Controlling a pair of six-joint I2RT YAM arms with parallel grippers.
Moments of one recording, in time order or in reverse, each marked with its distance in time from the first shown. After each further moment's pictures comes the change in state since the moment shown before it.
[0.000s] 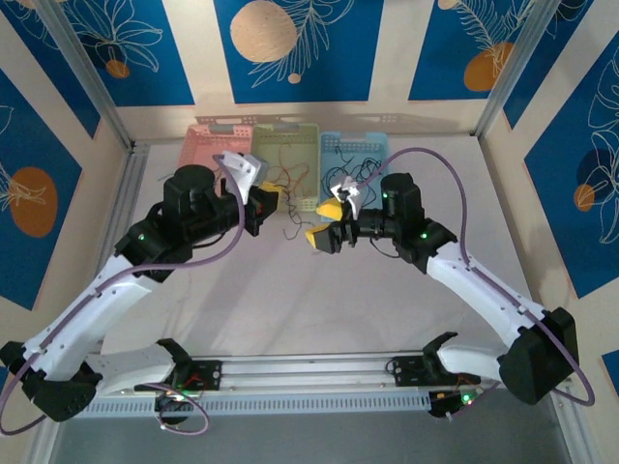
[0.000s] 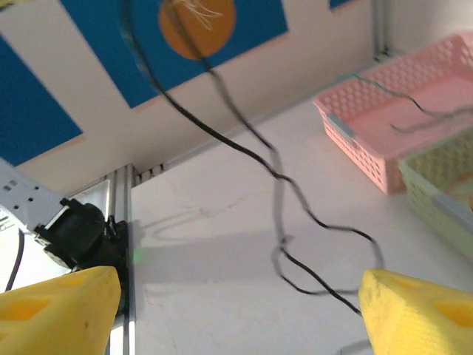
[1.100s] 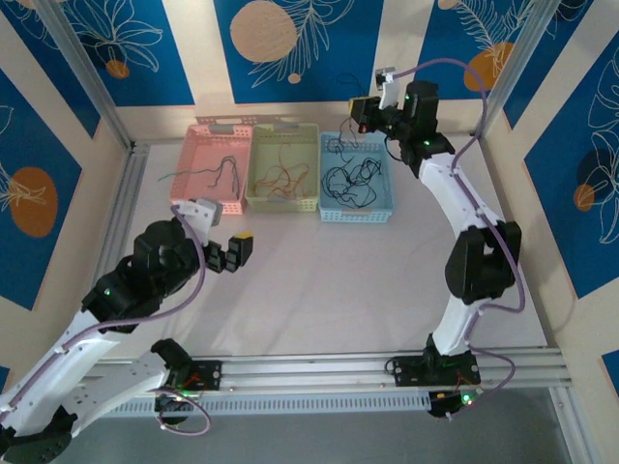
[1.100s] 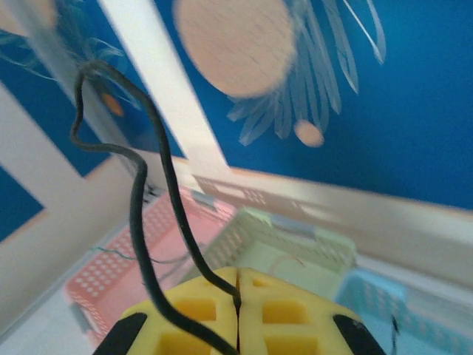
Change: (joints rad) left arm 0.008 -0.394 -0.353 -0.154 -0.369 -0.061; right arm -0.355 0.645 0.737 0.017 0.261 0.176
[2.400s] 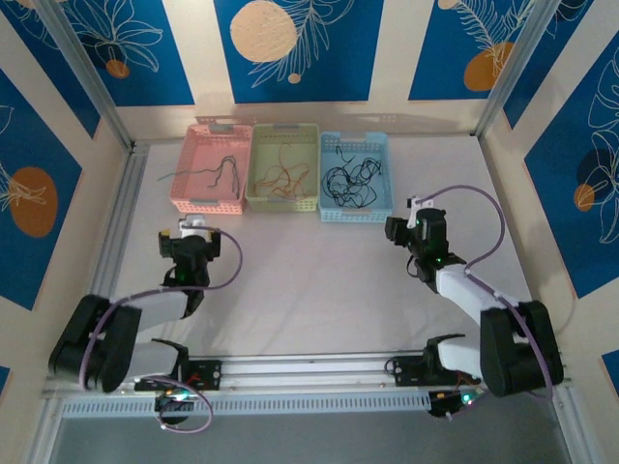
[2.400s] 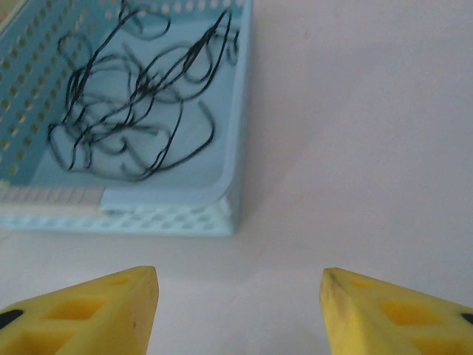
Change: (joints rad) left arm 0.441 0.607 -0.711 1.353 -0.367 0.227; right arm -0.050 -0.574 -1.226 0.349 0.575 -0.077
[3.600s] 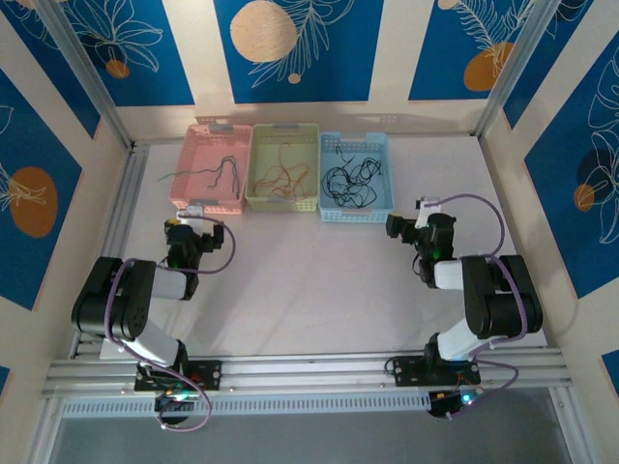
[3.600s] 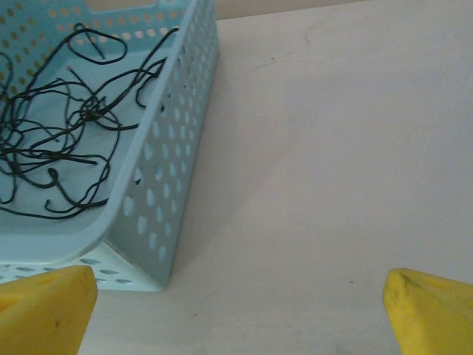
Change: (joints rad) left arm 0.174 0.248 0.089 0.179 0.397 0.001; right arm -0.135 0.271 -0.053 0.425 -0.148 -0.069
